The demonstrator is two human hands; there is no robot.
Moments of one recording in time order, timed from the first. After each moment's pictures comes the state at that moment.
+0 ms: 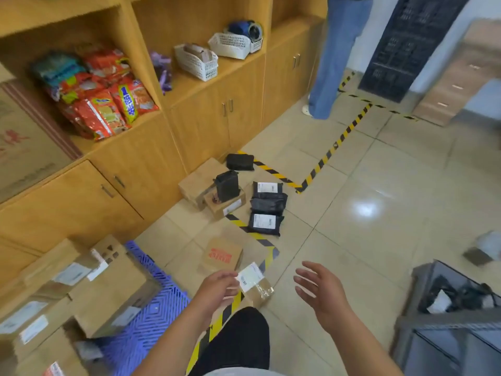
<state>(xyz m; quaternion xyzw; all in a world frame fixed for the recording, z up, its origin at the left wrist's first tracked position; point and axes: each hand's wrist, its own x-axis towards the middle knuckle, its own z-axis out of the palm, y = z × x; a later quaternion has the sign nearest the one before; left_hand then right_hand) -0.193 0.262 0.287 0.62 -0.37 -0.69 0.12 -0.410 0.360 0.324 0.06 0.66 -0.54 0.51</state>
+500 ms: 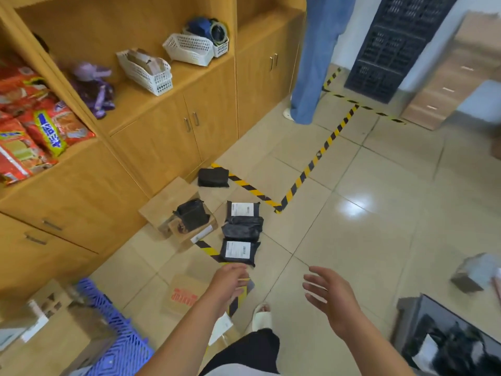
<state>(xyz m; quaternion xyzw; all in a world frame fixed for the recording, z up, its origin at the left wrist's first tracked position) -0.464 0.087 0.269 0.62 -0.35 -0.69 0.09 -0.656 0.217 0.314 0.04 0.70 -0.50 0.51</state>
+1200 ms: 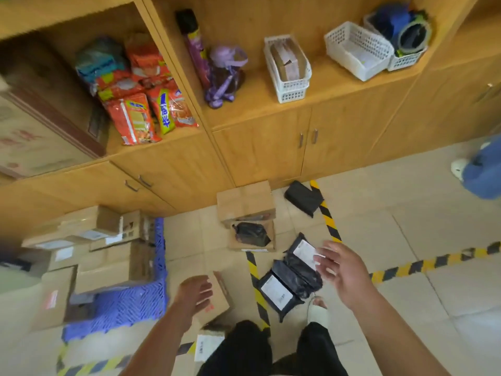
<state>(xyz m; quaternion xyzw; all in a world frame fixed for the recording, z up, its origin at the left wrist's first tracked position) -0.464 -0.133 0.253 0.78 0.02 -0.53 0.34 -0.764 -0.257 0.282 -0.11 0.64 -0.31 0.70</state>
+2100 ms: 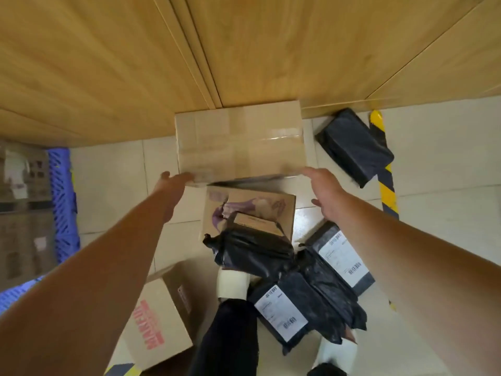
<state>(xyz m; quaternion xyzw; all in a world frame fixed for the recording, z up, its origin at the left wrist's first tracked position) -0.257 -0.448 -0.291 0.84 -0.02 -0.51 0.20 -0.546 -0.560 -0.251 -0.31 0.74 0.00 0.60</state>
